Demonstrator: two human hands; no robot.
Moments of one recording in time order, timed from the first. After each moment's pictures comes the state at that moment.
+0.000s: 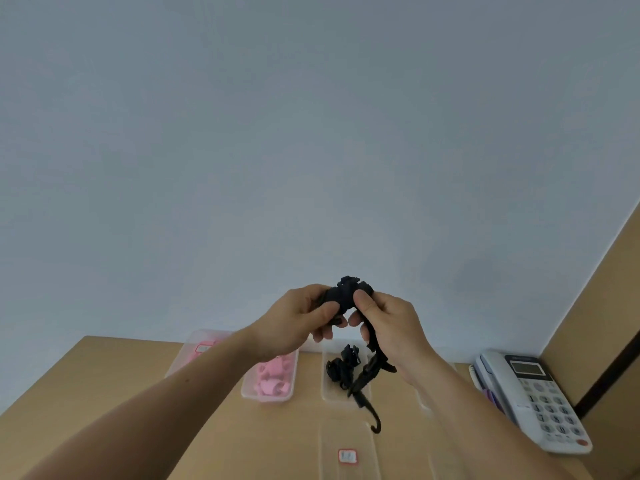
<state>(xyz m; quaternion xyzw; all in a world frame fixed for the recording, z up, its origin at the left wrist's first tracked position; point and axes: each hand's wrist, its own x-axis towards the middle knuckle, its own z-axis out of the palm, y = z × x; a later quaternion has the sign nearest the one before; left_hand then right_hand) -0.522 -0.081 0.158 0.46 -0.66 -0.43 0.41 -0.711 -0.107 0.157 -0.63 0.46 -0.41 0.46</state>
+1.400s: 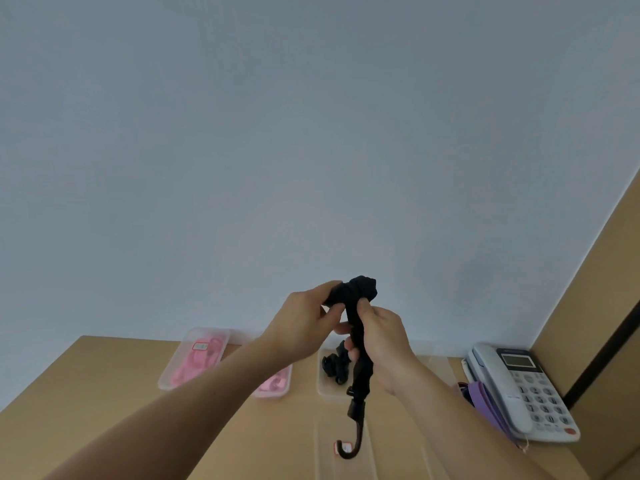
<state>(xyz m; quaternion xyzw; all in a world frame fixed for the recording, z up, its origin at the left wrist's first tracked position) -0.554 -0.074 0.151 0.55 -0.72 -0.16 0.40 -0.701 -0.091 0.144 -0.46 0.51 -0.42 0.59</state>
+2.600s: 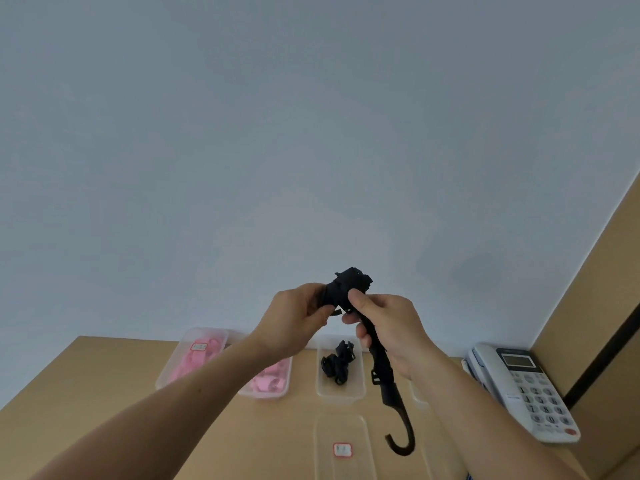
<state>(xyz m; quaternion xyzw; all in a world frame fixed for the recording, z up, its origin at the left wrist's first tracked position) -0.535 -0.084 0.144 0.57 -0.69 -0.20 0.40 -0.719 -0.104 0.161 -0.53 0.47 -0.41 0.57</state>
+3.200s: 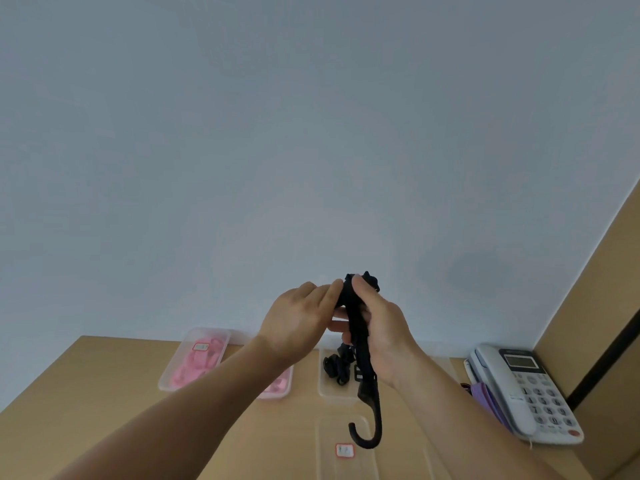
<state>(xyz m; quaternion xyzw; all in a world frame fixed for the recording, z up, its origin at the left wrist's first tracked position) -0.540 -0.096 0.130 0.44 -0.78 0.32 0.31 -0.695 -0.100 0.156 -0.44 0.45 -0.42 0.65</state>
